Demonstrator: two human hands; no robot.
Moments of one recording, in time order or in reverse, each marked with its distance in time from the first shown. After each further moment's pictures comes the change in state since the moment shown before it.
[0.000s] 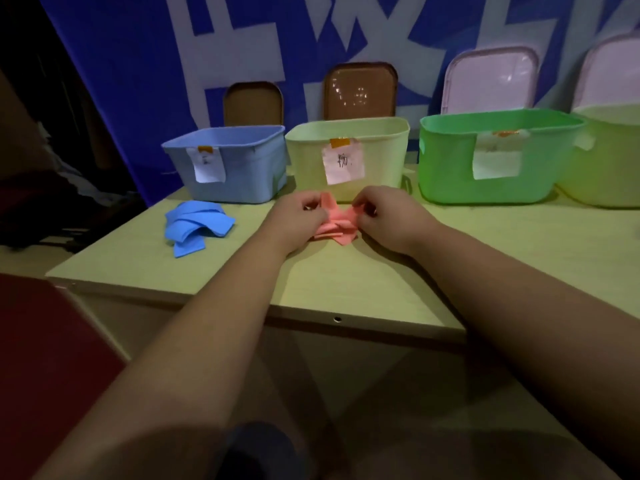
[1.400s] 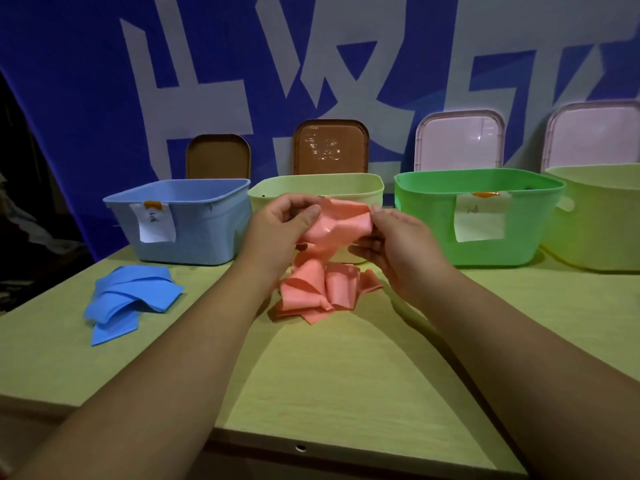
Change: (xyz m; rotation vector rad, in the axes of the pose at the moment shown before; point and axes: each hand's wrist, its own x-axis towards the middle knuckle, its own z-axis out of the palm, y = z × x) left_hand 0.069 0.033 0.020 -0.394 0.152 0.161; right_hand 0.039 0.029 -0.021 1.234 0.265 0.412
